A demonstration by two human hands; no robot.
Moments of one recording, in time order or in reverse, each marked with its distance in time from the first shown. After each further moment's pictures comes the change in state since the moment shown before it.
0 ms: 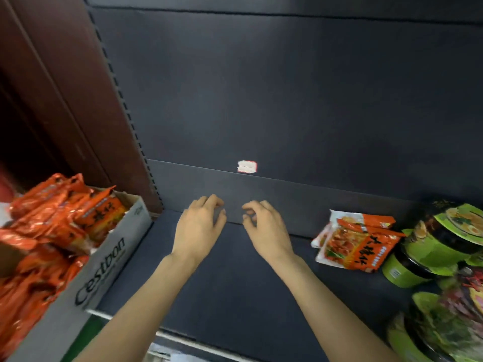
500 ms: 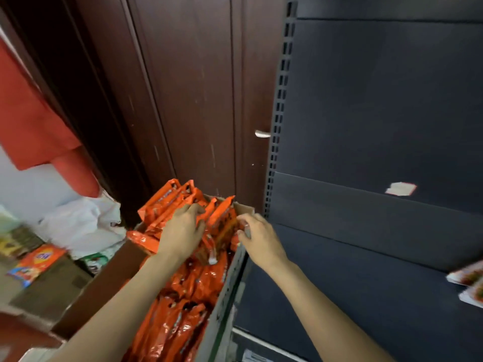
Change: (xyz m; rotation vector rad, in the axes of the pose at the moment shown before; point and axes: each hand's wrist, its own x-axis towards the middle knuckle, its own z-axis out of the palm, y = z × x) left_hand 0.002 -0.314 -0.150 0.067 -0.108 -0.224; right_hand 0.056 -0.215 0.220 0.054 -0.242 -0.107
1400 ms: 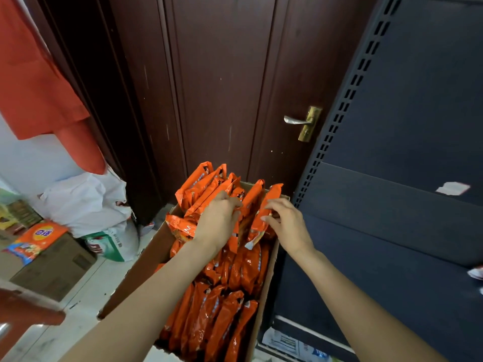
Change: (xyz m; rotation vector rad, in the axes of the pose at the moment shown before) left_hand -0.001 -0.052 -0.017 -0.132 -0.073 0.092; right_hand 0.027 -0.032 0.058 -0.002 0.143 -0.050
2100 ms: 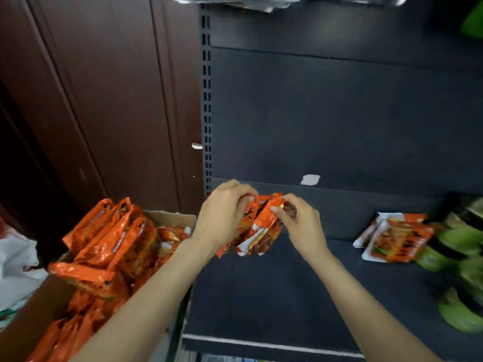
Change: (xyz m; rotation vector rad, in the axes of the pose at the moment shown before) left_hand 0.014 0.218 0.030 -0.173 0.067 0.460; right_hand -0.082 0.071 -0.195 0.128 0.393 0.133
